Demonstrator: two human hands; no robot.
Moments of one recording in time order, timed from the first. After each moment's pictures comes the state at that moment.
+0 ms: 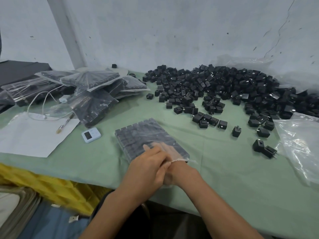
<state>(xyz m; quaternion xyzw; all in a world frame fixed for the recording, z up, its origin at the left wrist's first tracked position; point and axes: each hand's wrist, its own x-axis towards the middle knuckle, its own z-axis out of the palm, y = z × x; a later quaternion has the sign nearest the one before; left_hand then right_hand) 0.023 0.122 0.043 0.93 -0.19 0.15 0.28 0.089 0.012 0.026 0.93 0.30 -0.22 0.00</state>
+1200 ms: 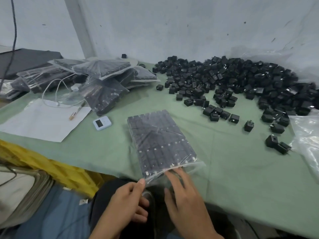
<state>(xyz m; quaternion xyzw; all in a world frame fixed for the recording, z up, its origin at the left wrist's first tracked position) -0.048 0.169 -0.032 0.71 0.27 -0.09 0.64 -0.036 -0.004 -0.036 0.92 0.18 0.16 -0.30</state>
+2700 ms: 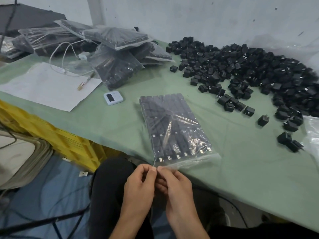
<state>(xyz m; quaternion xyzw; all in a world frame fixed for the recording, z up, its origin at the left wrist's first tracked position) -0.067 0.160 -0.074 0.73 0.21 0.08 0.65 -0.050 0.069 -0.035 0.51 -0.25 -0.17 -0.81</state>
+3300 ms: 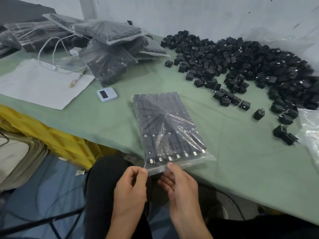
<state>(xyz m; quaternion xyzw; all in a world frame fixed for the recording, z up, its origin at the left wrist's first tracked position) -0.082 0.163 -0.076 0.67 0.24 0.10 0.69 -0.049 0.054 -0.036 0.49 -0.30 -0.12 -0.81</state>
